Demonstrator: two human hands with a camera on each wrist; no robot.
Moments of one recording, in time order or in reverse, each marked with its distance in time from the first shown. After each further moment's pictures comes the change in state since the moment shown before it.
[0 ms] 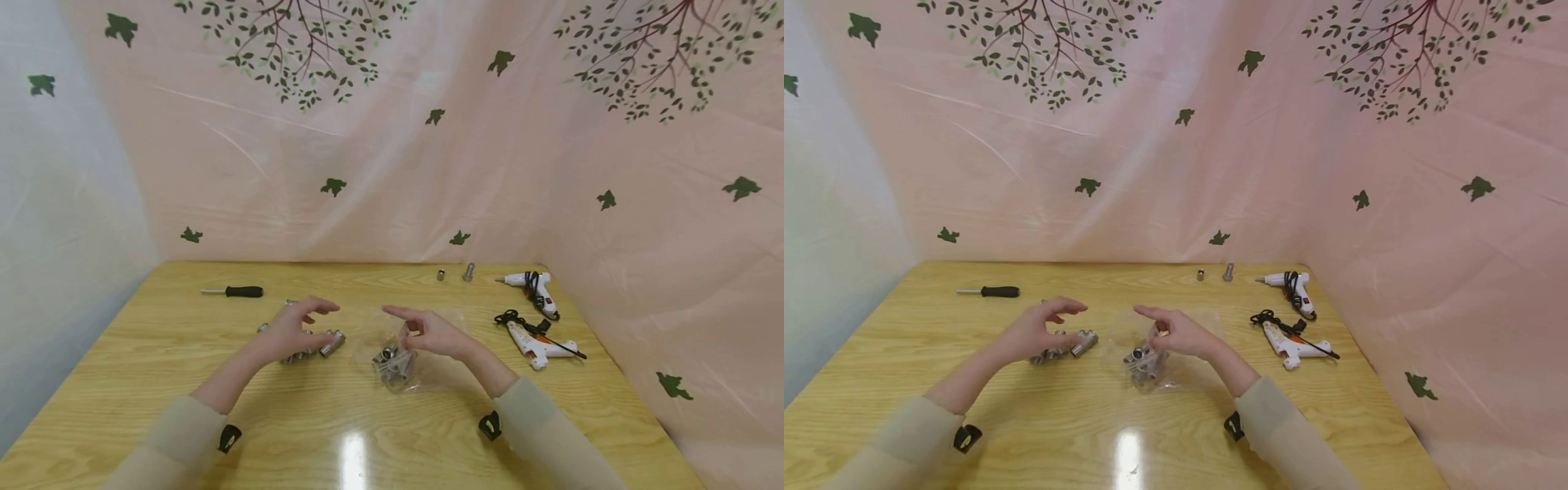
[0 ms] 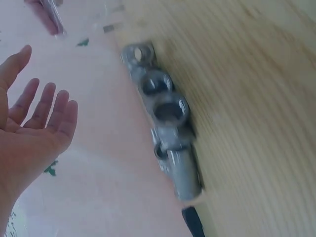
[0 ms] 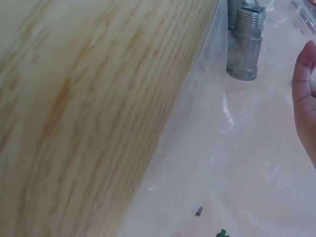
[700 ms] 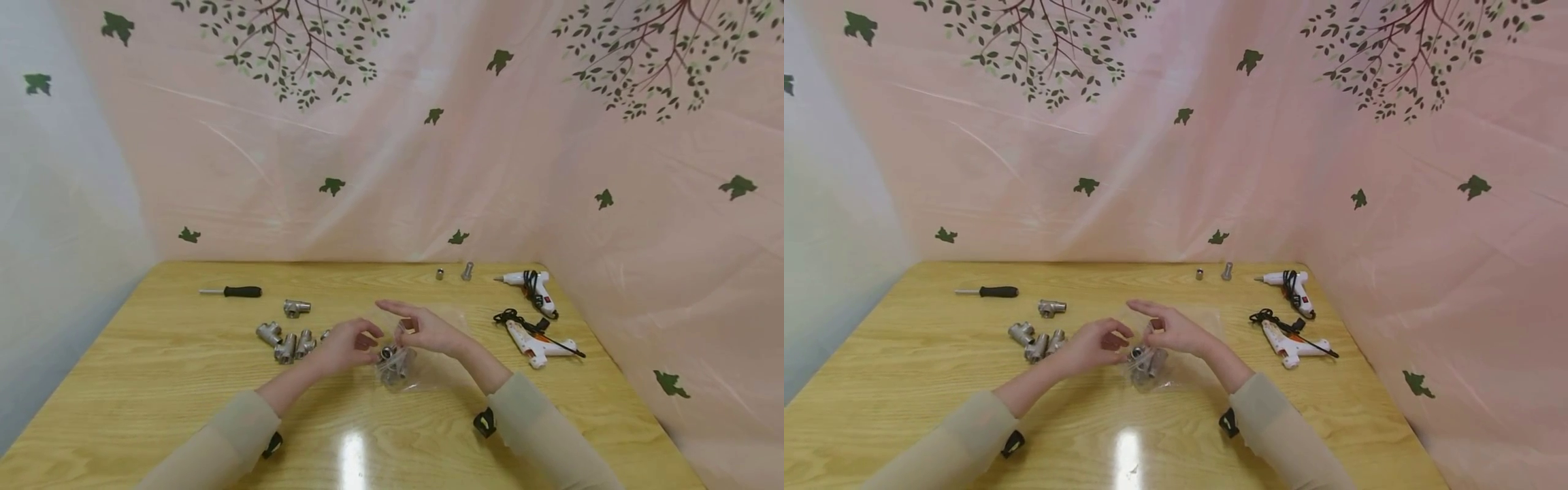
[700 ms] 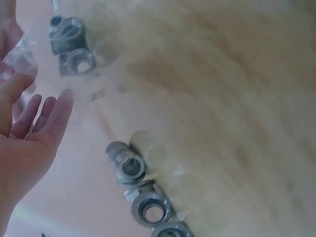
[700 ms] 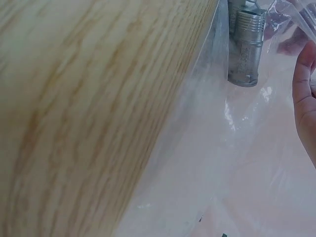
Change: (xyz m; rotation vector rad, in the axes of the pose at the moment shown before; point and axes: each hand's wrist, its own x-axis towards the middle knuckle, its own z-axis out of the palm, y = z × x) left_hand 0.035 0.015 0.078 -0.176 -0.103 -0.048; right_hand 0.009 0.002 0.002 0.001 -0.003 -0.042
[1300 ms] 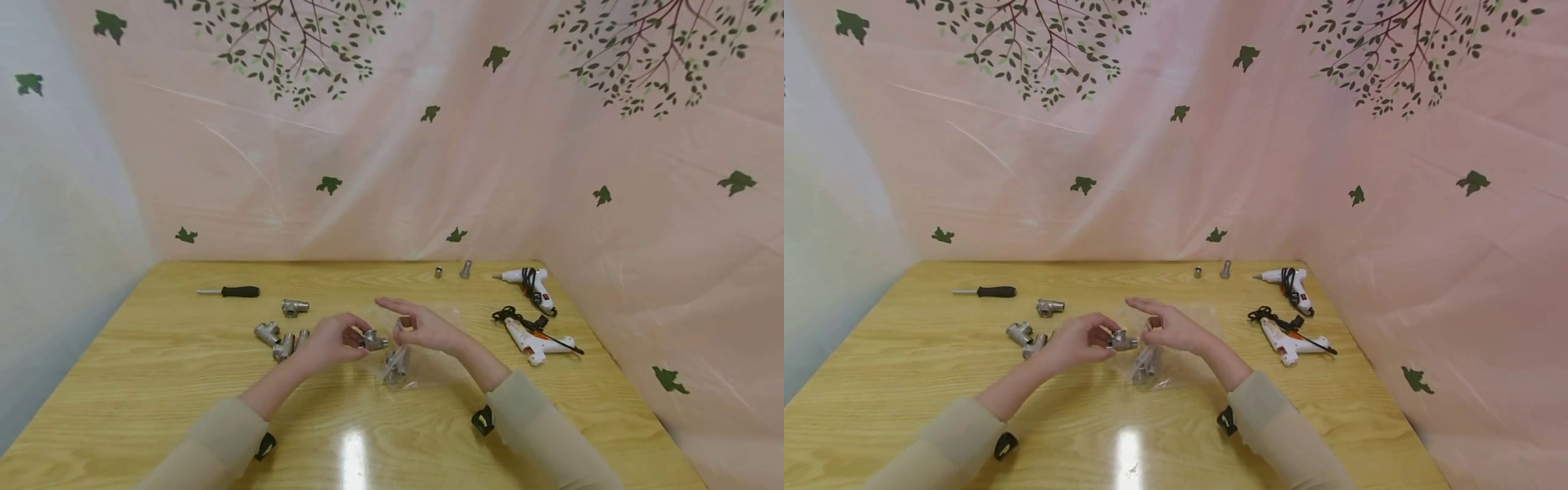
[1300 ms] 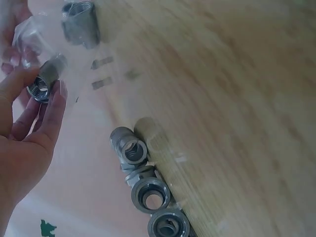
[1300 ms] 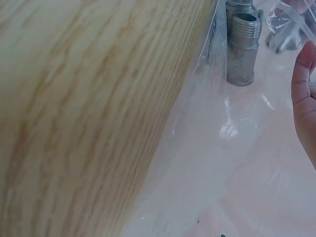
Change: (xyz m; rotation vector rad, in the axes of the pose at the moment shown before) left_hand -0.010 0.004 -0.016 -0.007 0.055 0.006; right_hand 0.000 -0.005 0.000 -0.009 0.009 0.033
